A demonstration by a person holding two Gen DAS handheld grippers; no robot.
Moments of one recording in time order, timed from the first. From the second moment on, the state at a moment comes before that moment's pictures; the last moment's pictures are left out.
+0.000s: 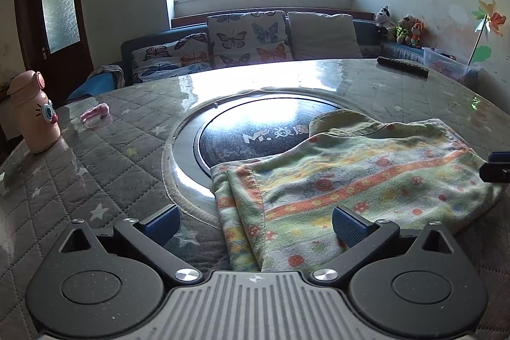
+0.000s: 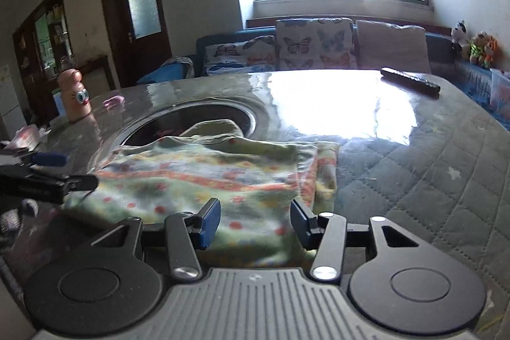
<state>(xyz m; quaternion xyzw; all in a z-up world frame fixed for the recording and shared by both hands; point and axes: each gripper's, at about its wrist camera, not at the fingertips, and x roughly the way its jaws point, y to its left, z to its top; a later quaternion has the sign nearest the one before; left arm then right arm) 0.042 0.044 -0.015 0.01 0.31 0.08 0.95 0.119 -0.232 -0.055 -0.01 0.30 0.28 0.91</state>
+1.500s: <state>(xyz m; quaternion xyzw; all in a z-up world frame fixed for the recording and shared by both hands) 0.039 0.067 -0.012 -0.03 0.32 0.07 0.94 0.201 -0.119 -0.063 -0.10 0.33 0.33 0.88</state>
